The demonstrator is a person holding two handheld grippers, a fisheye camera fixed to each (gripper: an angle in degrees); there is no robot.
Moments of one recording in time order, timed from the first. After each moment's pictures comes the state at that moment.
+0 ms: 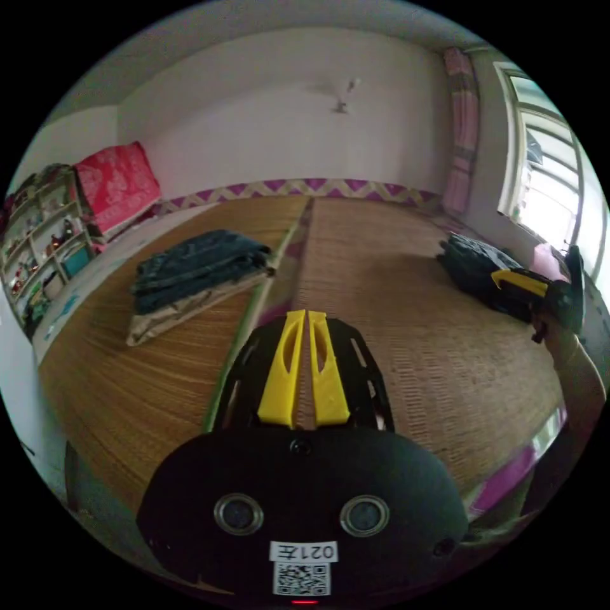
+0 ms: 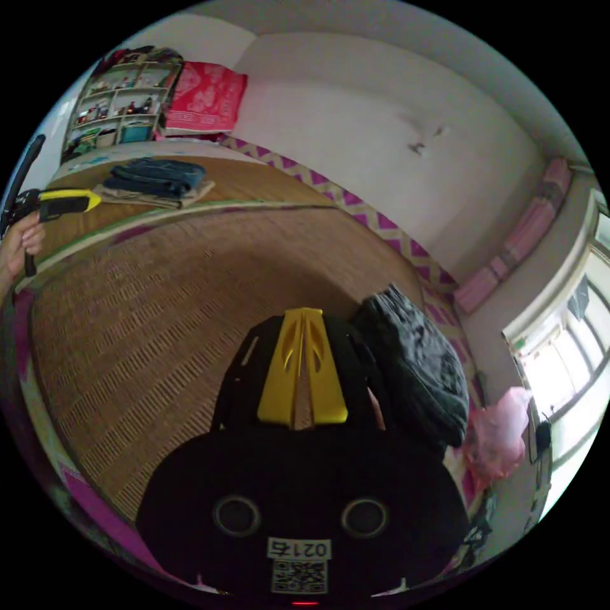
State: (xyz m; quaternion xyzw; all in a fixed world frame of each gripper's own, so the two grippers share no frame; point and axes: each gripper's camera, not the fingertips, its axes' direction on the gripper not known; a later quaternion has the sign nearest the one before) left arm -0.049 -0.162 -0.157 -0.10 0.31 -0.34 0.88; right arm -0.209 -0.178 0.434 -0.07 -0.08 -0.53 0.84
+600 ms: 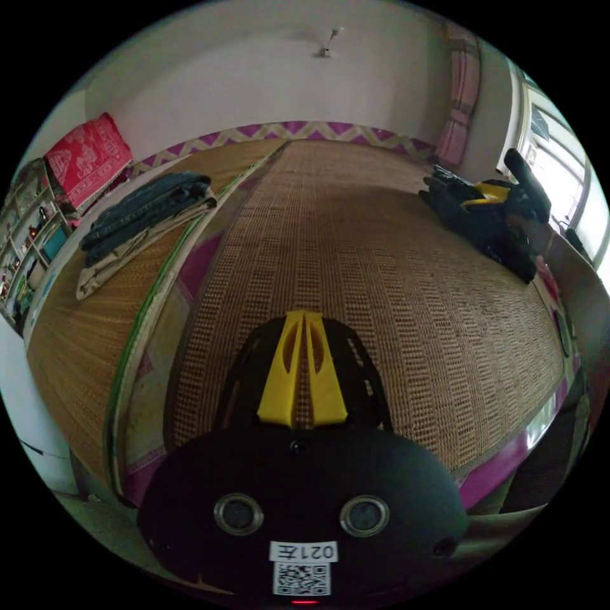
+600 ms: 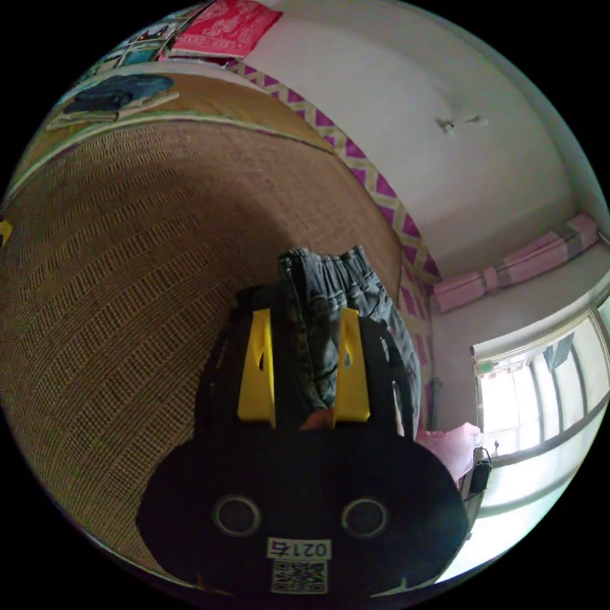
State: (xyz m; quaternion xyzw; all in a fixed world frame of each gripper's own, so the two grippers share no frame) left arm 0.125 -0.208 -0.215 -0.21 0.36 -0.31 0.86; right arm -0.227 -0.226 0.535 -0.13 0.03 -0.63 0.77
